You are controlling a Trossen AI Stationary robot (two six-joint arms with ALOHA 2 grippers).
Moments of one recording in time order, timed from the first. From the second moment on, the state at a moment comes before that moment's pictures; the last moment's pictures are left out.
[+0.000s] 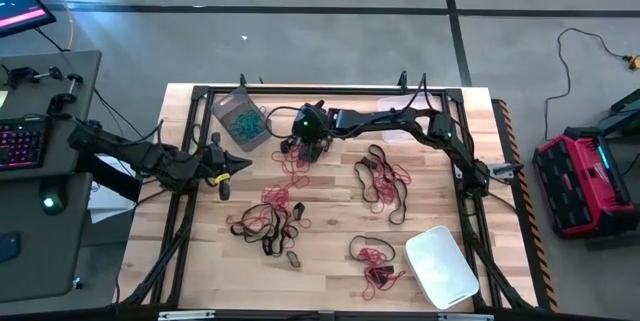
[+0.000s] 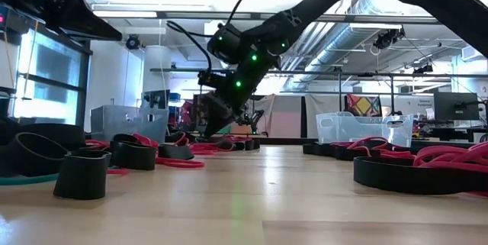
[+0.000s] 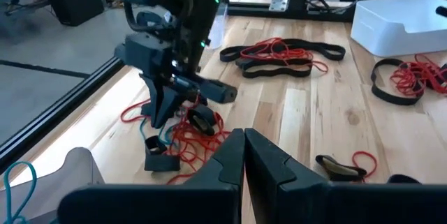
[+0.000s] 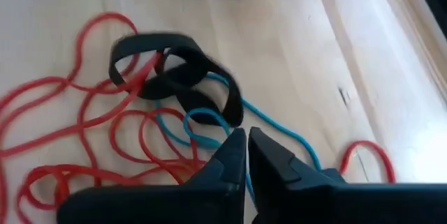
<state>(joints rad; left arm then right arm) -0.34 0.42 0.35 -0.34 -0.60 -0.18 -0.27 2.27 1.68 -0.28 0.06 -0.14</state>
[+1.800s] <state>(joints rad) -0.34 0.45 0.35 -0.33 -0.60 -0.20 -0.28 2.42 1.94 -0.52 0.09 -0.13</state>
